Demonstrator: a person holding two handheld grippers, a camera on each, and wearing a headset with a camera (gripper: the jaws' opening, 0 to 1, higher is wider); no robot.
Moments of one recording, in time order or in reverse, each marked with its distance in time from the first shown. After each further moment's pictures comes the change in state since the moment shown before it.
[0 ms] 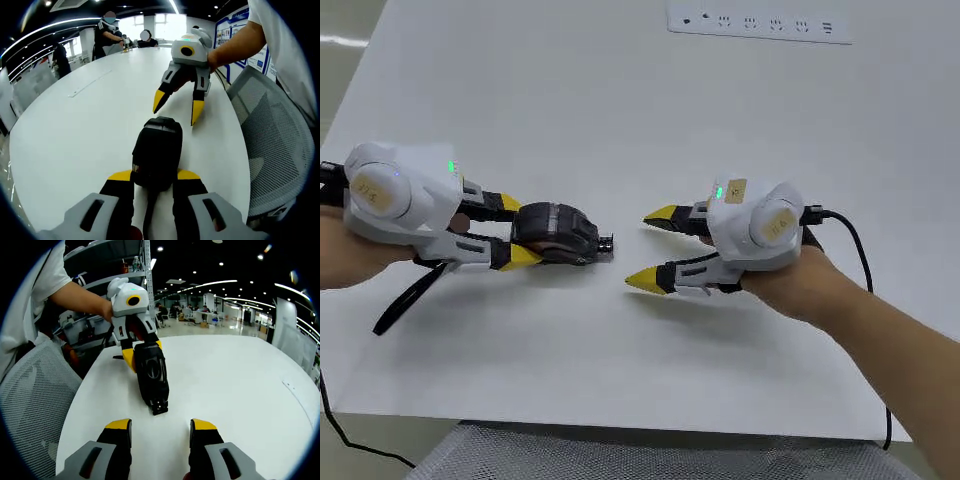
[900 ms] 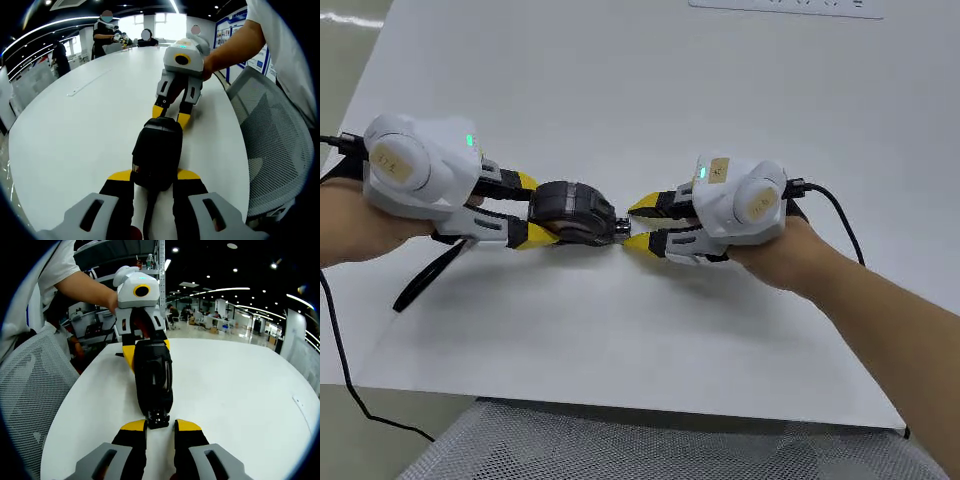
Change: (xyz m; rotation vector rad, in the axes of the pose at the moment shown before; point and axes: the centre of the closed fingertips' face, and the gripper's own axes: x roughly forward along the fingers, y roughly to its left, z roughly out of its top) left arm 0.001 0.002 0.000 -0.006 0.005 -0.008; right arm 0.033 0.000 0.007 -0.079 -0.011 0.059
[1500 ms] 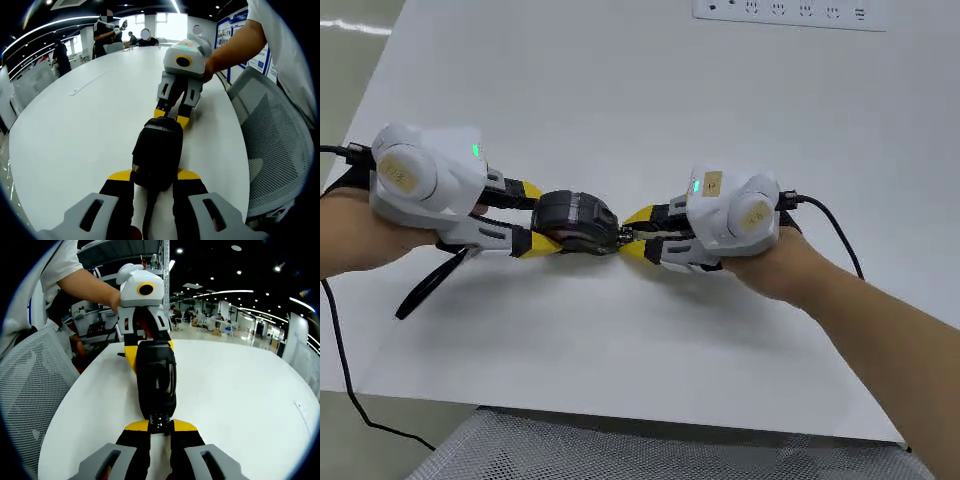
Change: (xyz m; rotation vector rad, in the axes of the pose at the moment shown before) left arm -0.001 0.000 0.000 -0.001 0.002 0.007; right arm 0.006 0.002 0.002 -0.023 -0.003 0.009
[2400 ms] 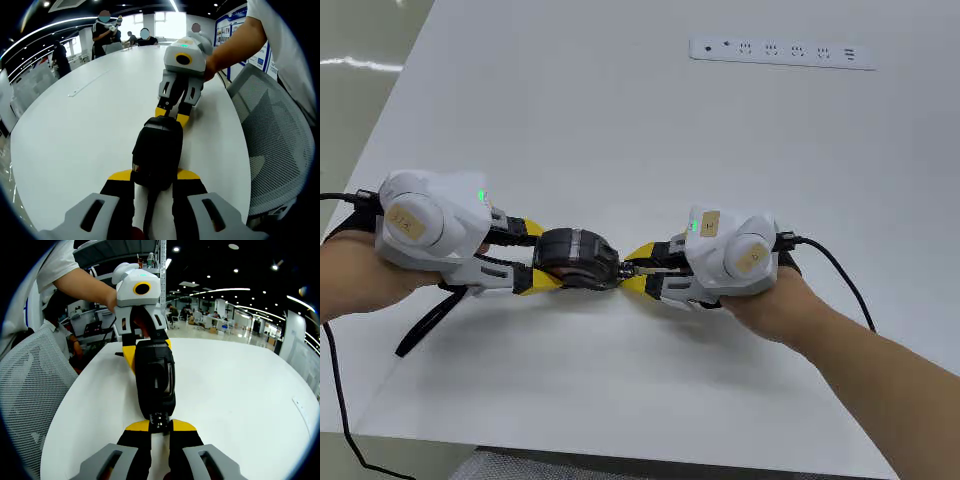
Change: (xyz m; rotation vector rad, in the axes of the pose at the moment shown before) left arm 0.000 0.000 -0.002 0.021 0.010 0.009; right arm -0.002 0.001 -0.001 0.012 0.013 -0.023
